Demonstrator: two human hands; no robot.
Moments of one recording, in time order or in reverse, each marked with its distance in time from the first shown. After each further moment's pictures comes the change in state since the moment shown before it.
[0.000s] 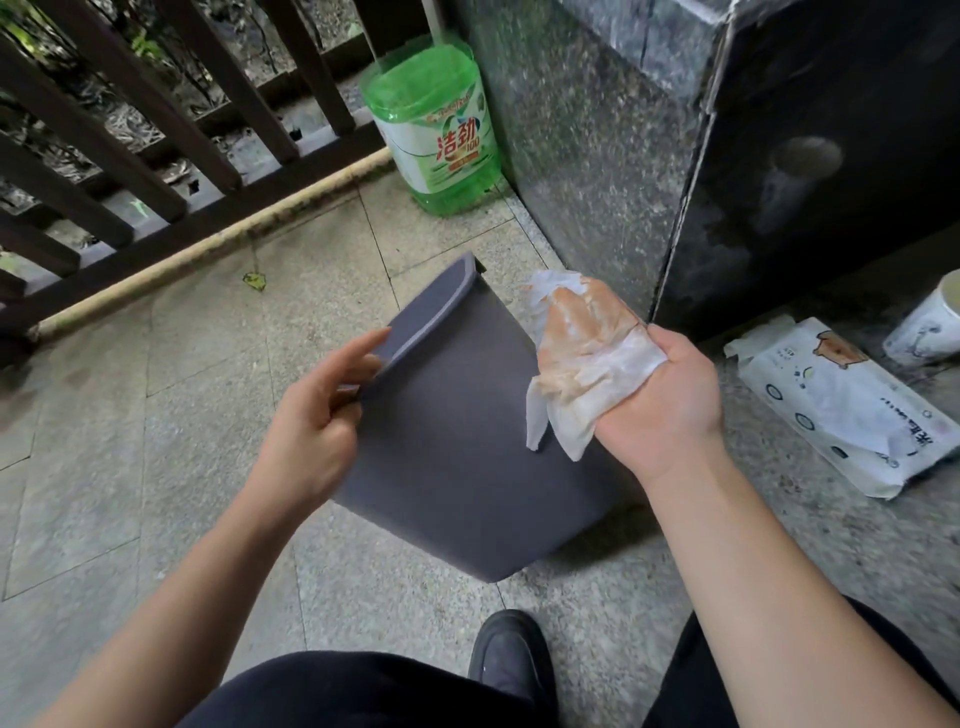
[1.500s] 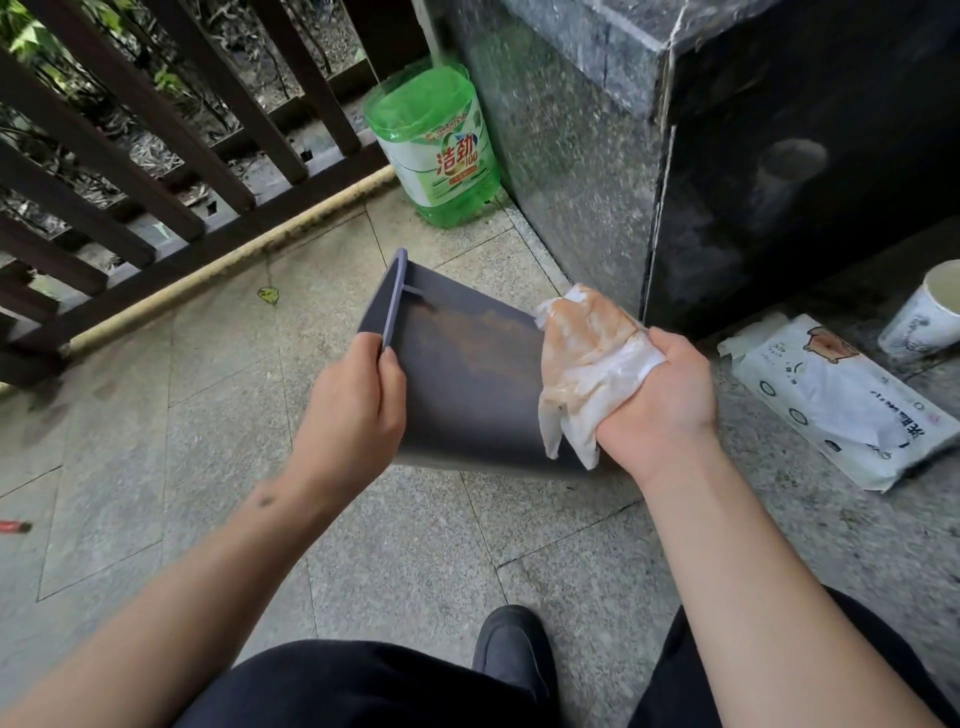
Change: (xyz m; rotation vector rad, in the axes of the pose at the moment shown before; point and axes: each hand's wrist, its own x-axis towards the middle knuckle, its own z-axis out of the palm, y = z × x) left_hand 0.003 0.039 0.024 0.464 0.167 0.186; right_hand -0.017 -0.006 0.002 -0.003 -0.024 -0.042
